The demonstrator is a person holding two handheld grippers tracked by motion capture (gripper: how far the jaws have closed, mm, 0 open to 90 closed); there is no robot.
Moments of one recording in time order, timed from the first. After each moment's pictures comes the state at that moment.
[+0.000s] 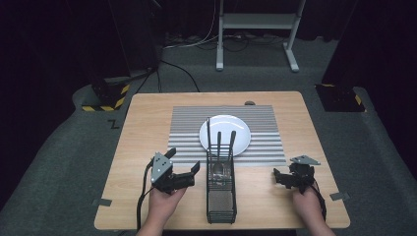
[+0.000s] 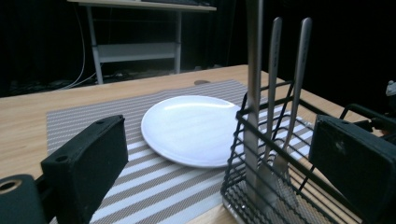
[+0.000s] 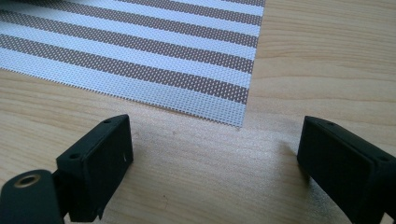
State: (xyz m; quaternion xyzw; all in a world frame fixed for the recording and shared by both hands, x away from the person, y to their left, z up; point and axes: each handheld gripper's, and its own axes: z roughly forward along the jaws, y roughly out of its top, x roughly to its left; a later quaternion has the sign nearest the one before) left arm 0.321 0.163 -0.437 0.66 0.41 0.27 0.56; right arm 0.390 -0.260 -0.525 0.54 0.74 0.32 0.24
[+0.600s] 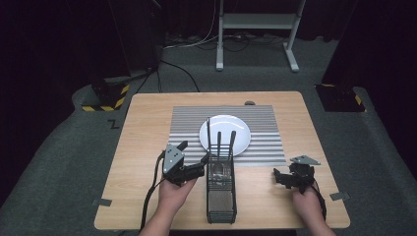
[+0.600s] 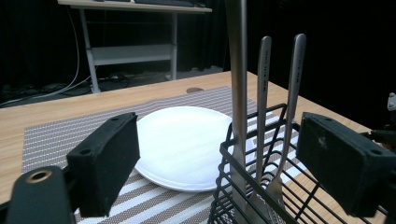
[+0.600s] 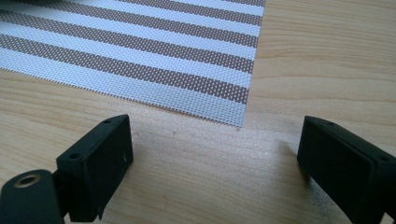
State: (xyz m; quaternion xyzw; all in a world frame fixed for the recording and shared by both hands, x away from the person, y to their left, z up) left arm 0.340 0.139 -0.429 0.67 0.41 0.28 0.56; right arm 0.390 -0.260 -0.525 0.54 0.74 0.32 0.24
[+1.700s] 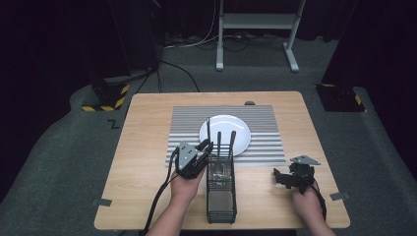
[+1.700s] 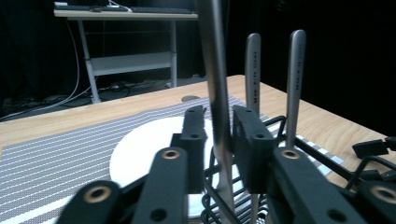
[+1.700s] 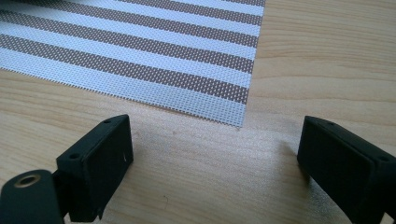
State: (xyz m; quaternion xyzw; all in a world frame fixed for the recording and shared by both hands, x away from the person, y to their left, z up) left arm 0.357 0.108 -0.439 0.67 0.39 0.30 0.56; right arm 0.390 -0.260 -0.525 0.54 0.74 0.32 0.24
